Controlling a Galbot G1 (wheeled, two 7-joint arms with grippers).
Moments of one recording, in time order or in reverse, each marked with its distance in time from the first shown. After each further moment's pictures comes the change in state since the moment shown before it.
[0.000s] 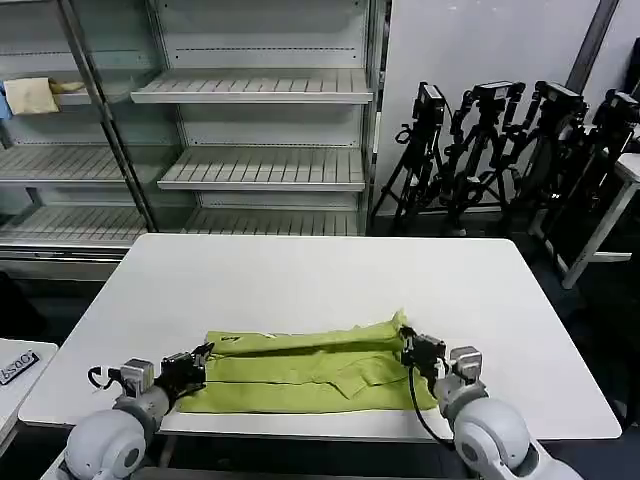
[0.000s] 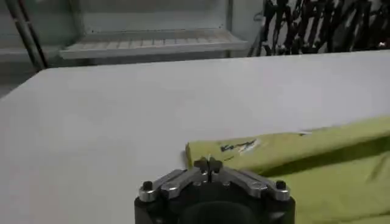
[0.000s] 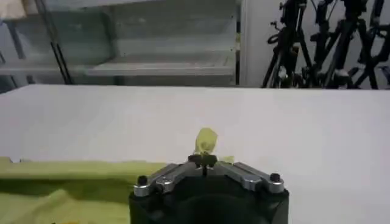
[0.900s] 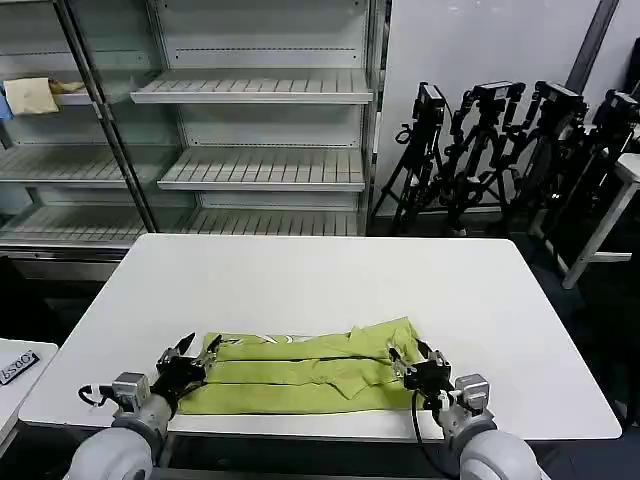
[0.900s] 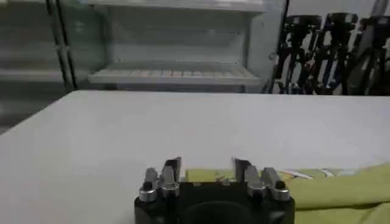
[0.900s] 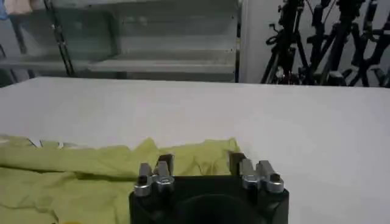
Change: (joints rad) left arm 0.084 -0.093 -0.023 -0.092 -0.003 -0.128 -0.137; right arm -0.171 -0.004 0.058 0.128 -0.105 0.073 0.002
